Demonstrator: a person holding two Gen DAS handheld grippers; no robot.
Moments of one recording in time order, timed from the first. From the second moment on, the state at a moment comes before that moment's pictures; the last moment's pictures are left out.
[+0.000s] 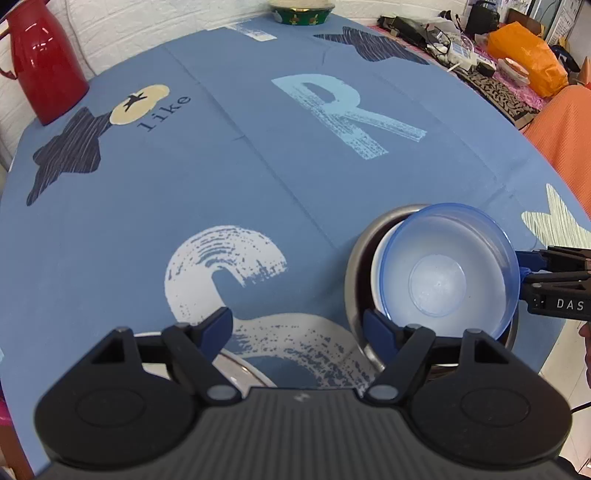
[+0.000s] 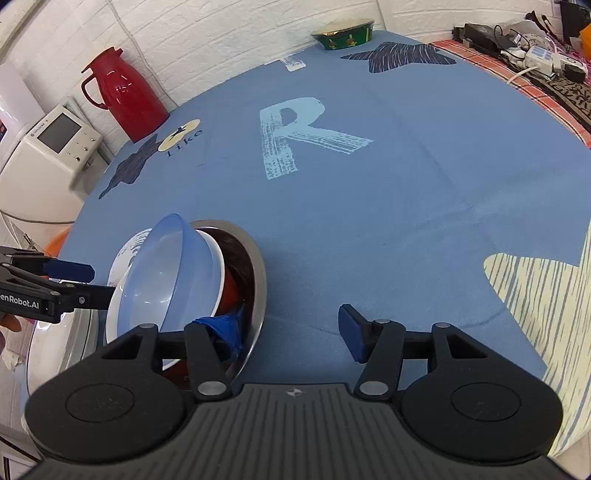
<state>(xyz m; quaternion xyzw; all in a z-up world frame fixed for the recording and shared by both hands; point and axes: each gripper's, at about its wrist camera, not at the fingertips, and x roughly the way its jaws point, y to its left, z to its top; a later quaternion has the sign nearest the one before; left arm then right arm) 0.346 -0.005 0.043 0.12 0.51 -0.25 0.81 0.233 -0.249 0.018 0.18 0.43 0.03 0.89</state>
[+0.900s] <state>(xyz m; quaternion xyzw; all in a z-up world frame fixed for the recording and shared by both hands) 0.343 0.013 0.070 0.07 0.47 -0.11 0.87 0.262 -0.227 0.024 0.04 0.50 0.05 0.86</state>
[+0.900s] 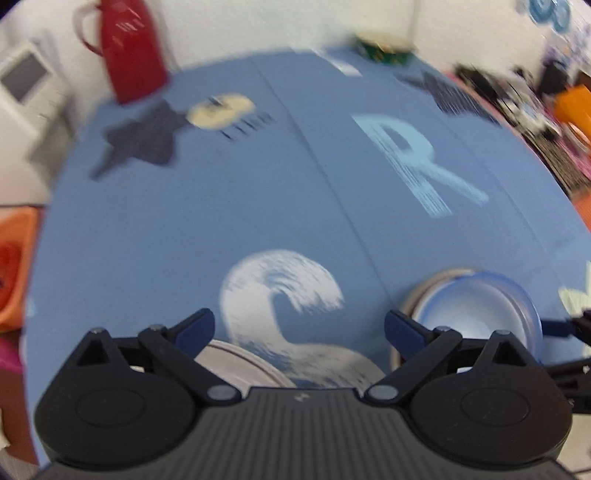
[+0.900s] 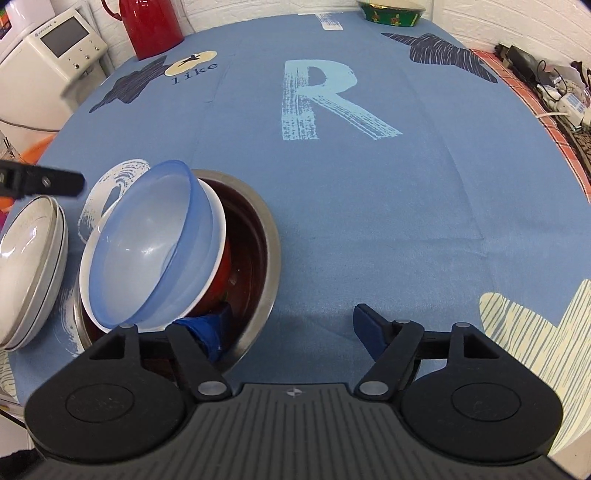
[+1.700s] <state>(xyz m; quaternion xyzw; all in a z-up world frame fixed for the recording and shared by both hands) 0.197 0.026 0.010 -0.41 0.49 0.06 0.77 0.275 -0.232 0.024 -0.01 0.50 0.13 0.85</state>
